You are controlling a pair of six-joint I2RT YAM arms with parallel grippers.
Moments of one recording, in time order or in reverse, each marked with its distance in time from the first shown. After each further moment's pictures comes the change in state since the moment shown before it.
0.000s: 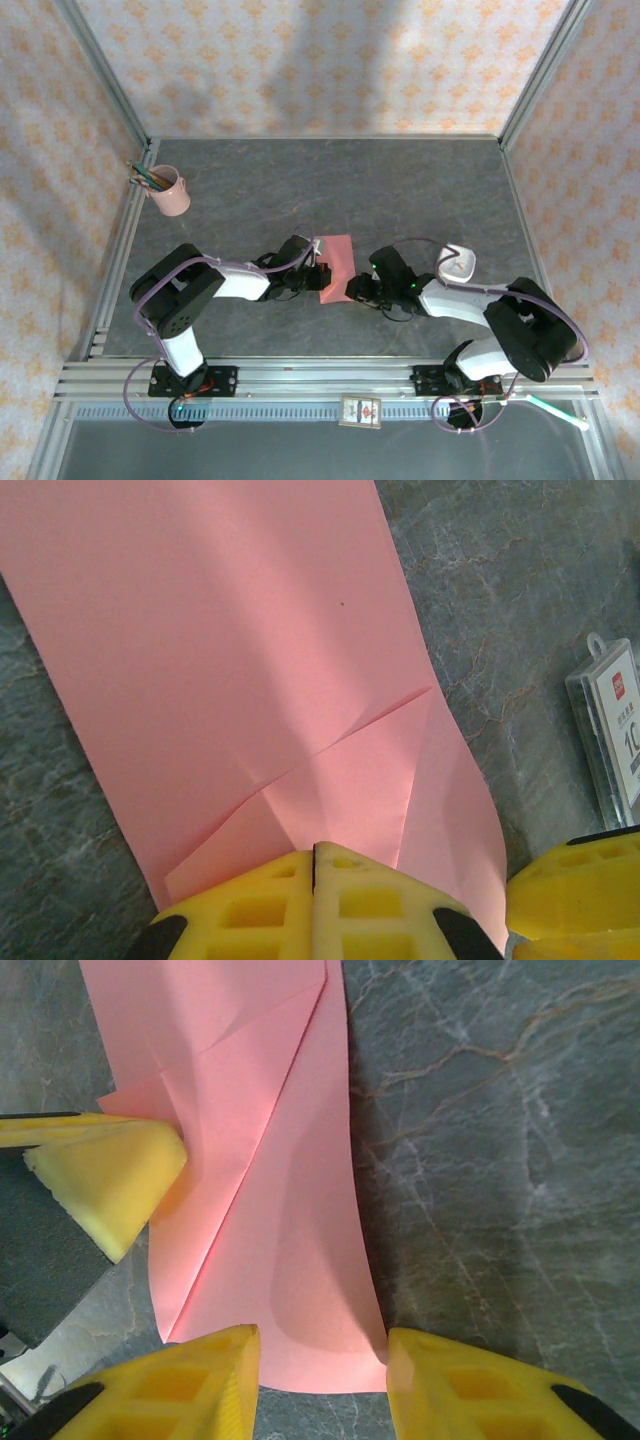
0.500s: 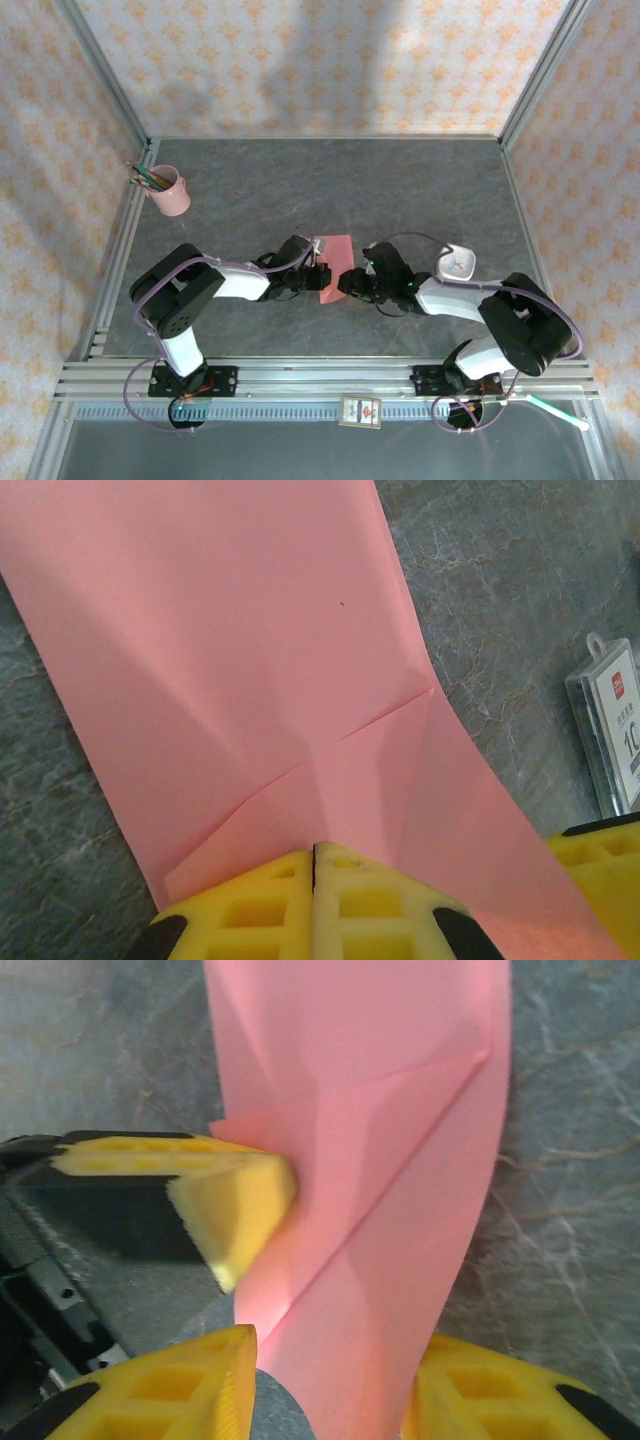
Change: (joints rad) left arm 0.000 0.000 0.000 0.000 0.003 0.000; right arm 0.003 0.033 0.014 0.132 -0.034 -0.043
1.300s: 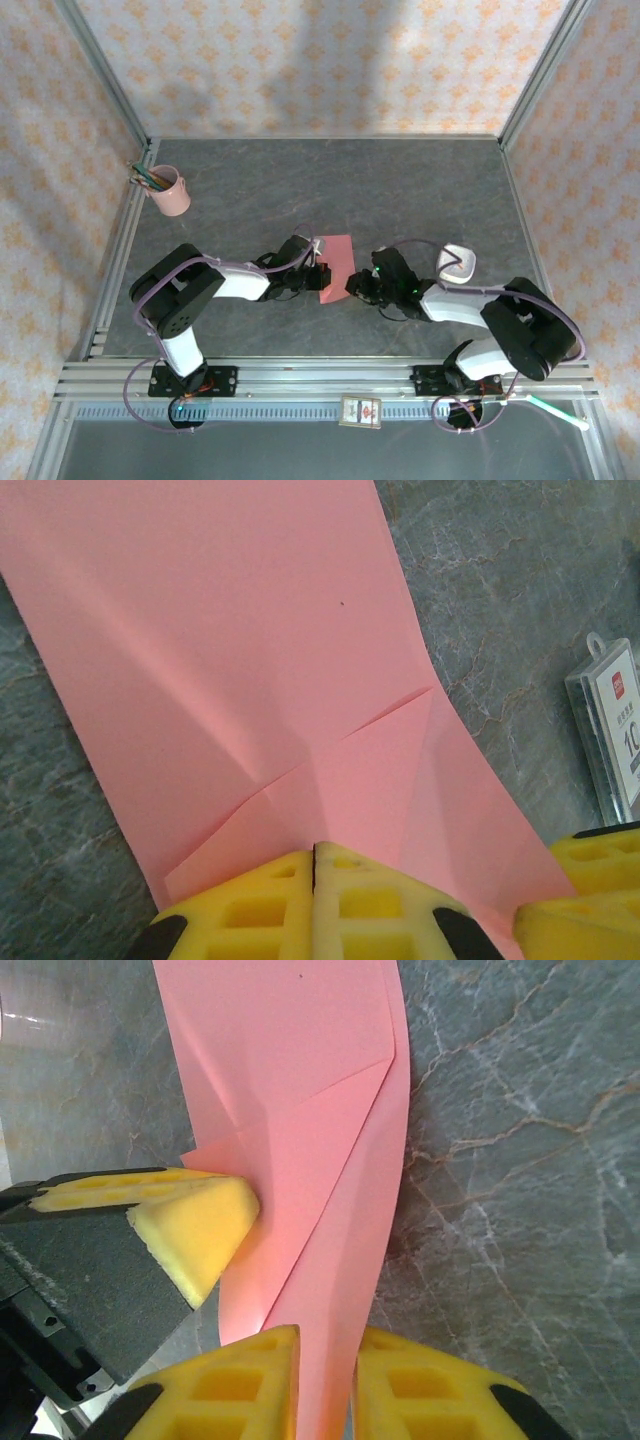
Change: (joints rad) left arm 0.000 0.000 -0.001 0.000 -0.001 0.000; right arm -0.007 -0.033 -0.083 0.083 0.054 0.135
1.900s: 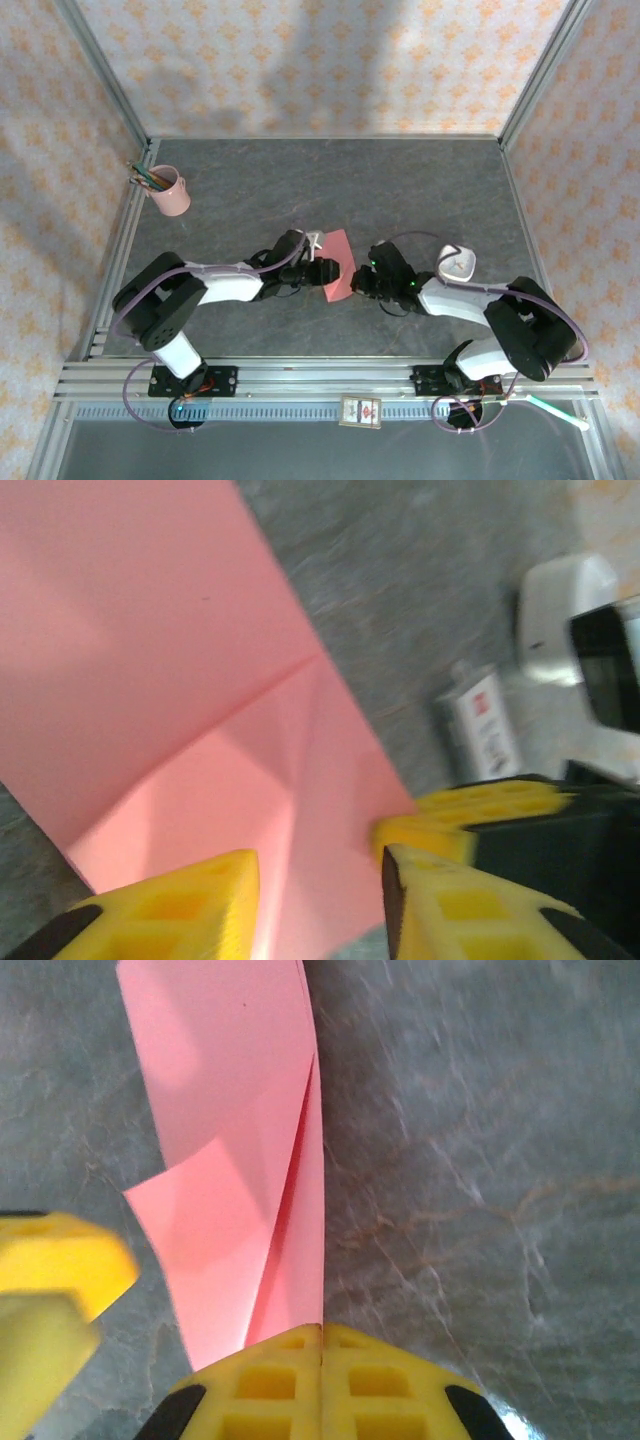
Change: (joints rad) left arm 0.005 -0.144 0.002 -0.008 0.058 -0.082; right arm 0.000 -0.002 0.119 -0.200 0.127 -0.160
